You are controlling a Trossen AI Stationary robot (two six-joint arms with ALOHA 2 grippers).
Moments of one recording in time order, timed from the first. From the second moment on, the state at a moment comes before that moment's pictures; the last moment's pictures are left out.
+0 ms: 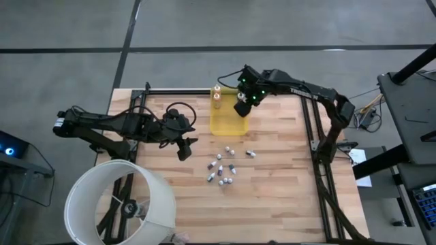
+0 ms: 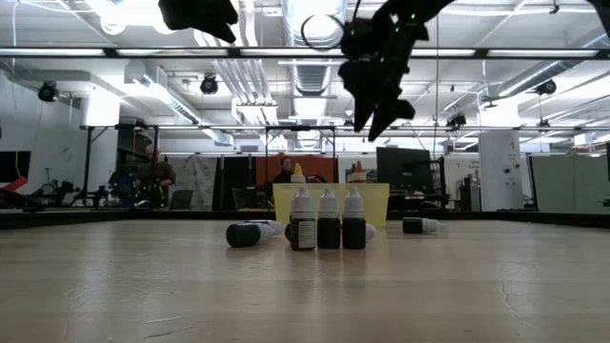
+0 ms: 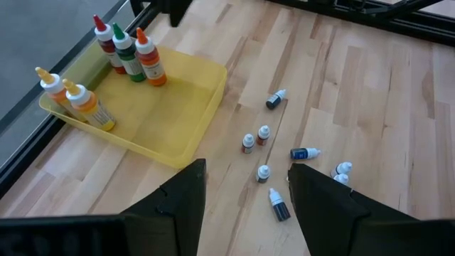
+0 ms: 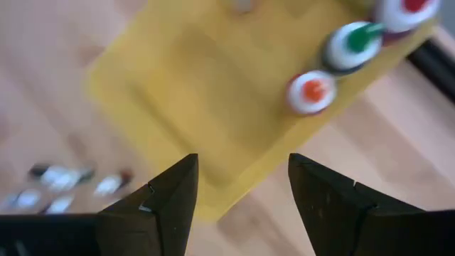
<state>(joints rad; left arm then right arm) -0.13 1.19 1.24 -0.76 -0.36 -0.36 -0.51 1.77 1.60 -1.01 -0.13 0.29</state>
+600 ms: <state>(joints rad) -0.13 1.19 1.24 -0.76 -0.36 -0.37 -0.13 1.61 1.56 -1.05 -0.14 0.23</state>
